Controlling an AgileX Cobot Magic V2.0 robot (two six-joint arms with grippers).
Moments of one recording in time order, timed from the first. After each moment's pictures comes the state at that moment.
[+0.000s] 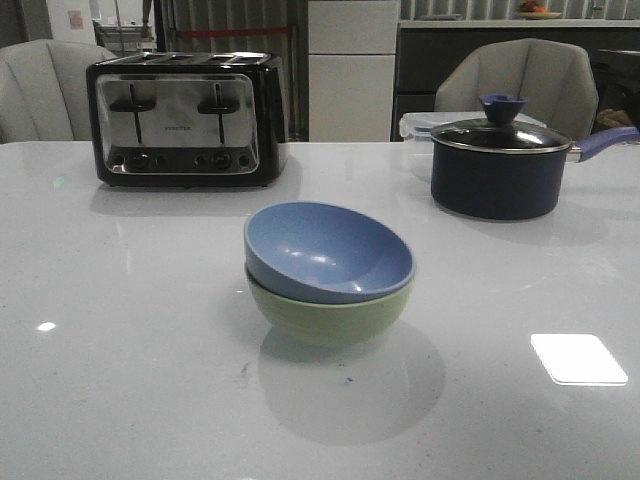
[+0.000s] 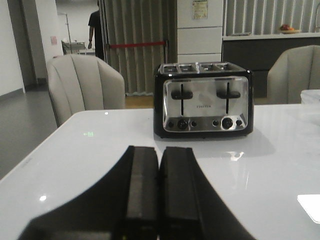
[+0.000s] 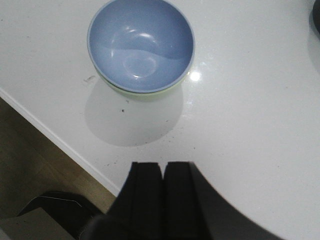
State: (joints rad) left arm -0.04 0.00 0.00 -0.03 -0.01 0.07; right arm 0.44 0.85 -0.71 0.22 0.66 -0.25
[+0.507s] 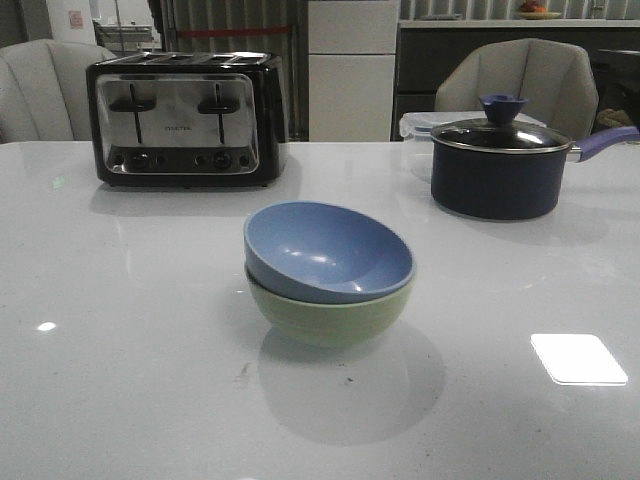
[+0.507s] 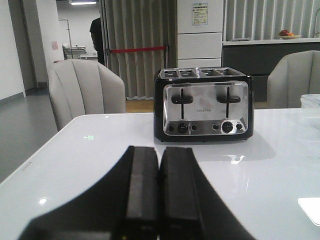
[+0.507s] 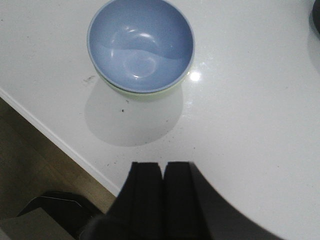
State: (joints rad) left arm -0.04 0.00 0.00 -0.03 -0.01 0.07; right arm 0.44 0.85 -0.71 0.22 0.66 -0.25
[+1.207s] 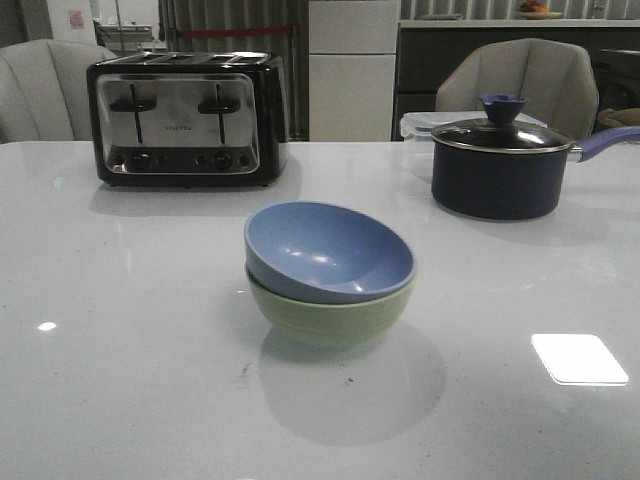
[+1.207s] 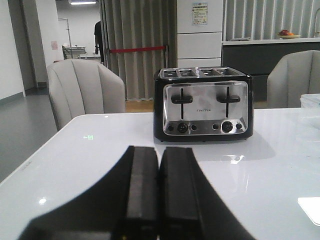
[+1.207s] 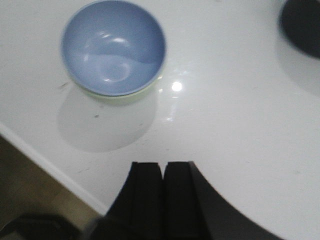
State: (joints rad) left arm -0.04 0.00 0.00 -0.03 -0.01 0.07; right arm 0.33 0.74 -0.62 0.19 0.59 -0.25
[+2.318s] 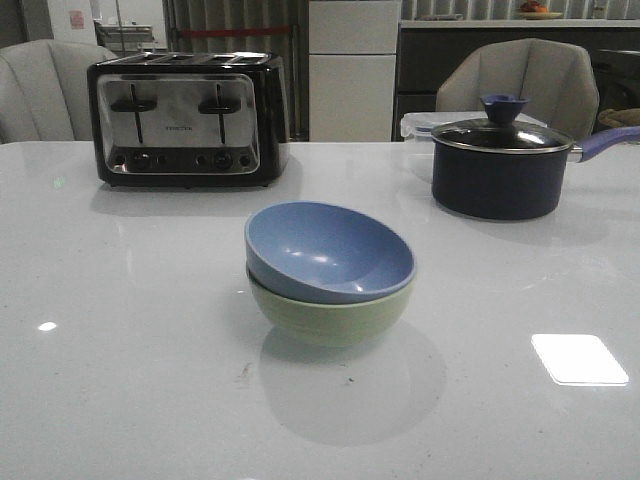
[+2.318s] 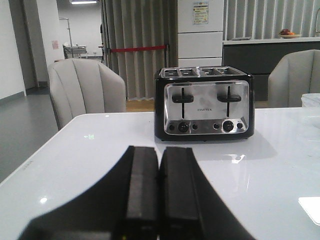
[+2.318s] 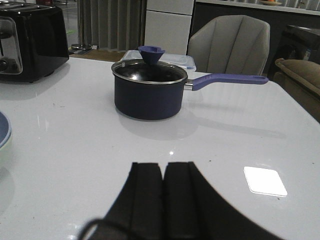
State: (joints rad) left arm -0.04 0.00 0.00 -0.03 -0.01 0.07; right arm -0.01 -0.01 0.03 0.20 0.11 -0.25
